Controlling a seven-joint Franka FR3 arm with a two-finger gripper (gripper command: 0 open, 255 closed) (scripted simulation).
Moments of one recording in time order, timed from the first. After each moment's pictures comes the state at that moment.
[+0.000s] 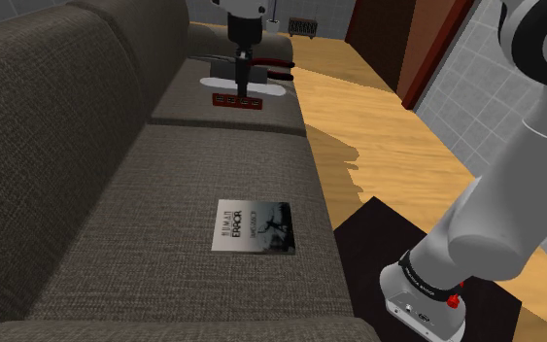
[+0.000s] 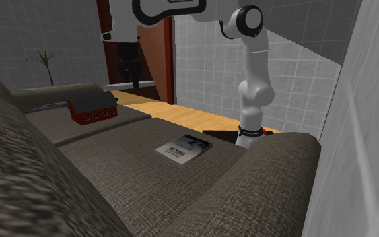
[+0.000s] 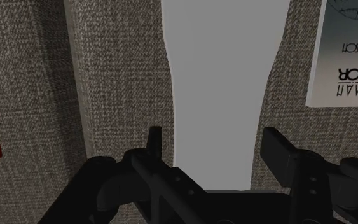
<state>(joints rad) 0.11 0.11 0.18 -1.62 -0.04 1.74 -0.56</state>
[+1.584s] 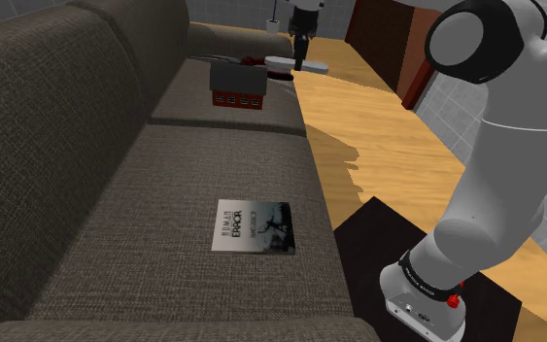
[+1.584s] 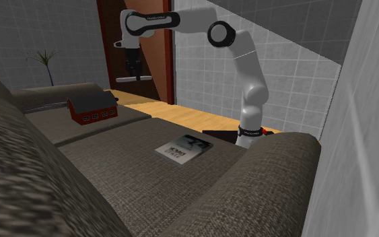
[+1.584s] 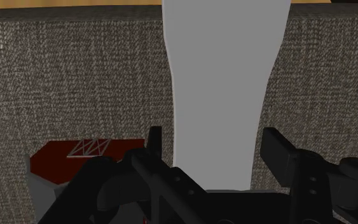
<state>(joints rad) -0.17 0.37 -0.01 -1.28 0.00 1.67 -1.05</state>
